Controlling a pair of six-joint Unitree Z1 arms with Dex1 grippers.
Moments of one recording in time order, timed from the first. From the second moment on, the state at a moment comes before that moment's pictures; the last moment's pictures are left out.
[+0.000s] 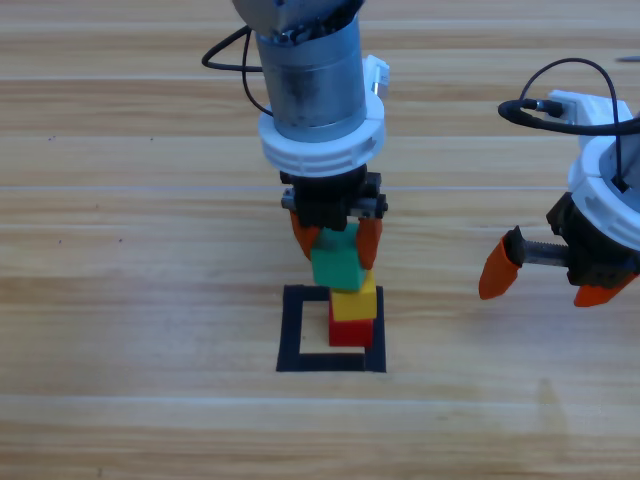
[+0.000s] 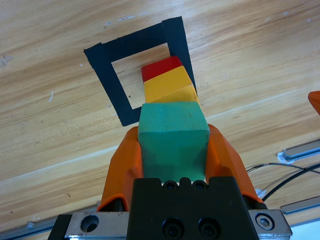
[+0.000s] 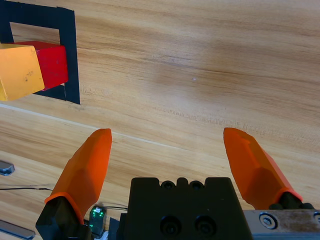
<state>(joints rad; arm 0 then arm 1) -0.81 2.32 -2.24 1.41 -0.11 -0.62 0.68 1.88 -1.22 0.68 0.16 0.58</state>
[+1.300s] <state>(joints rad) -0.81 2.34 -2.27 1.41 -0.10 -0.62 0.68 1.88 -1.21 0.68 0.16 0.58</state>
